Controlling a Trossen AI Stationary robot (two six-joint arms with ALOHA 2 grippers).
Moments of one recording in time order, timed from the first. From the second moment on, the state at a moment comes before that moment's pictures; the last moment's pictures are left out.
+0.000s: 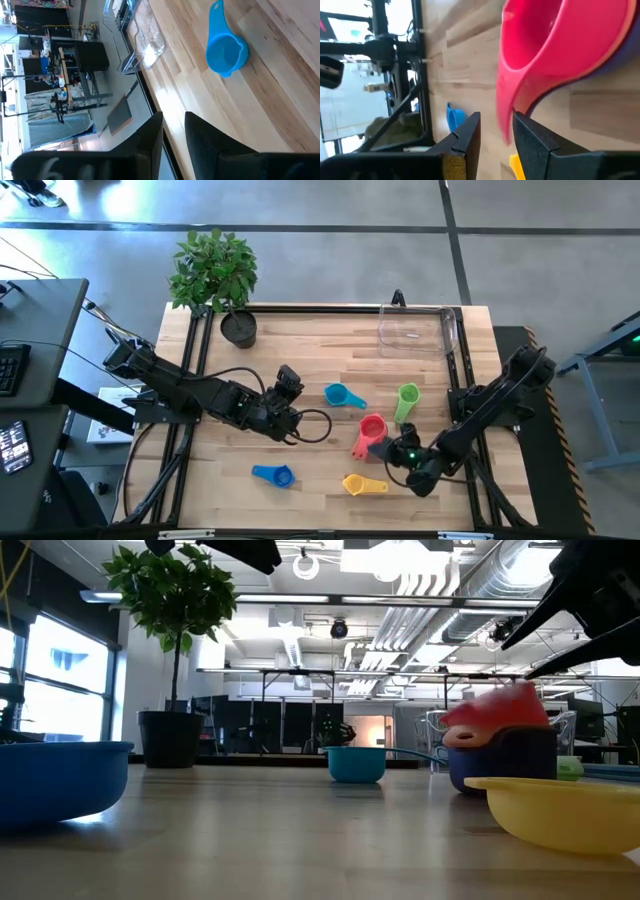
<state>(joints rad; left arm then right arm) -0.40 1.53 1.35 -0.79 -0.86 0.63 0.80 1.54 0.74 -0.08 0.83 2.25</state>
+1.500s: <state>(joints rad) -0.37 1.53 1.35 -0.76 -0.86 0.63 0.65 1.52 0.74 -0.21 0.32 2.25</state>
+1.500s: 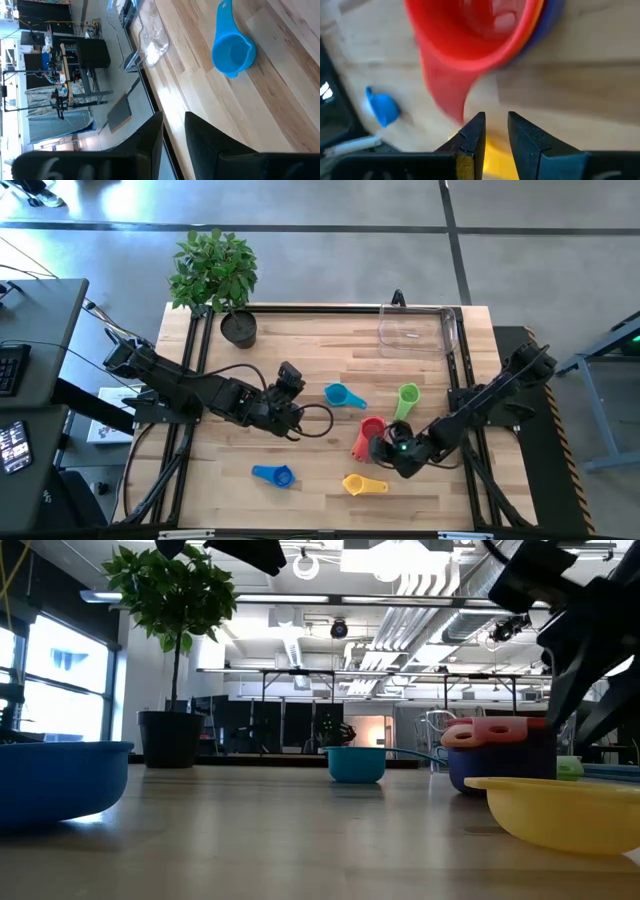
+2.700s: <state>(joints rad) -0.26 1.62 1.35 -0.73 -0.38 0.25 0.56 1.57 0.74 -0.07 0.33 2.22</state>
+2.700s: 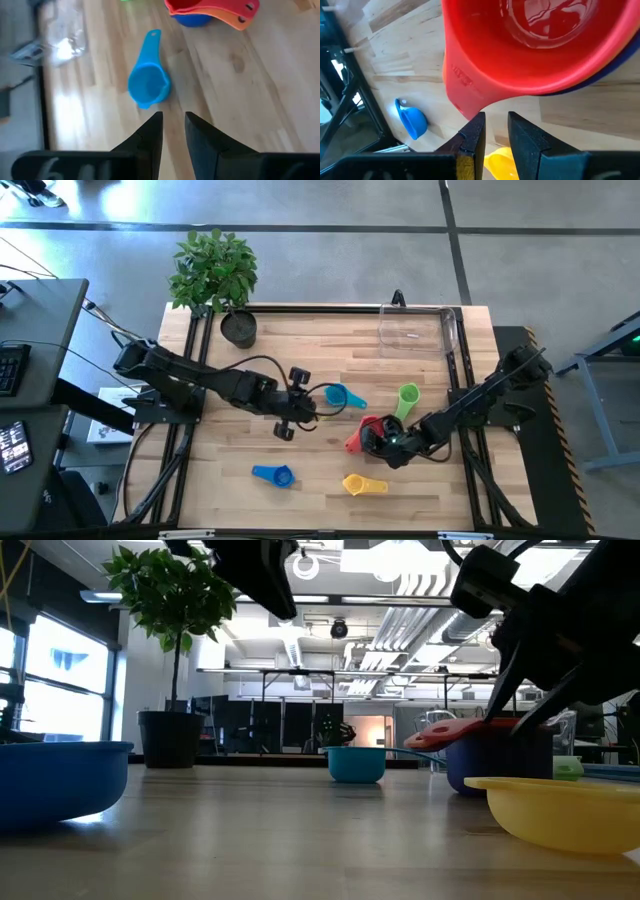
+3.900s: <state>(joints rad) -0.23 1.90 1.35 -0.34 -0.19 -0.31 0.56 1.57 0.74 -0.05 0.34 2.22</state>
